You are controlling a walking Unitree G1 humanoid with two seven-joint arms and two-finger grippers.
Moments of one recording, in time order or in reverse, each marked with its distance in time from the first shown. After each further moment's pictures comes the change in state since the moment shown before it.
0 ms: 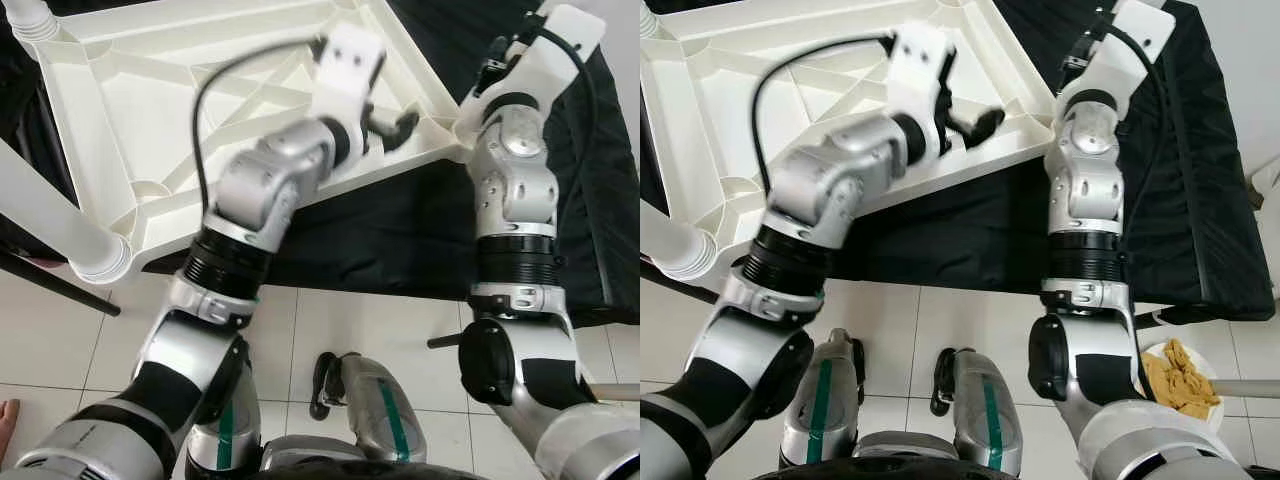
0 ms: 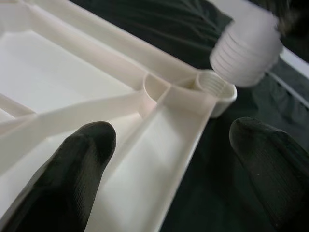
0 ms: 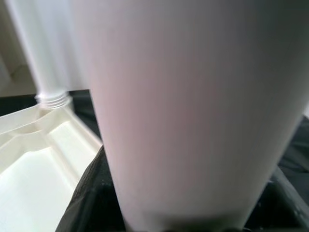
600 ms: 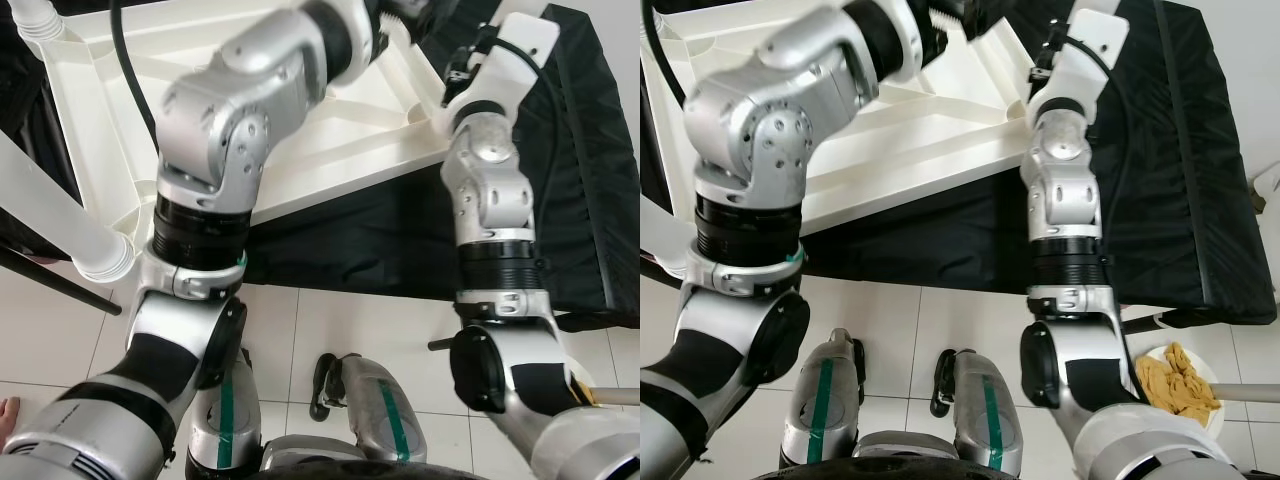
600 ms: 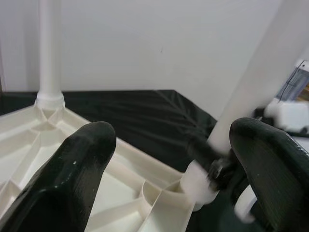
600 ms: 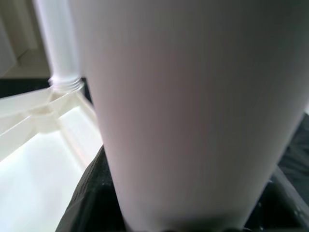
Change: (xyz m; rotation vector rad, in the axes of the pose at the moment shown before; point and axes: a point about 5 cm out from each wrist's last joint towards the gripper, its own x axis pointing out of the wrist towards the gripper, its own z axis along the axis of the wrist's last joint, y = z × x) left arm -0.040 0.004 0.087 0.007 -0.319 -0.044; right arm -0.001 0.003 -0.003 -0.051 0.016 0.007
